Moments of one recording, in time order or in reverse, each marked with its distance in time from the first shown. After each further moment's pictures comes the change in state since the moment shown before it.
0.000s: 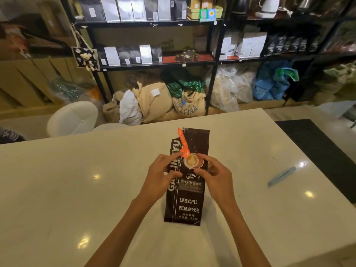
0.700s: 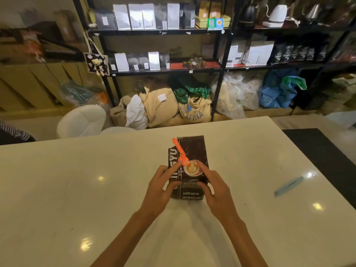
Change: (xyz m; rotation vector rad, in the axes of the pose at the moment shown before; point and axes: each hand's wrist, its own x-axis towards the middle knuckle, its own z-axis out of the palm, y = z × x) left_hand -0.027 -0.007 -0.004 0.157 0.163 0.215; right_hand -0.017 0.023 0.006 -0.377 -0.112 -0.365
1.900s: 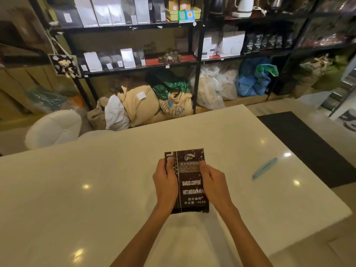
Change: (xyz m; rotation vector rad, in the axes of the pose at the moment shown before) left_hand 0.022 0.054 0.076 -0.343 0.239 -0.538; right_hand 0.005 -0.013 -0.047 0.264 0.050 0.624
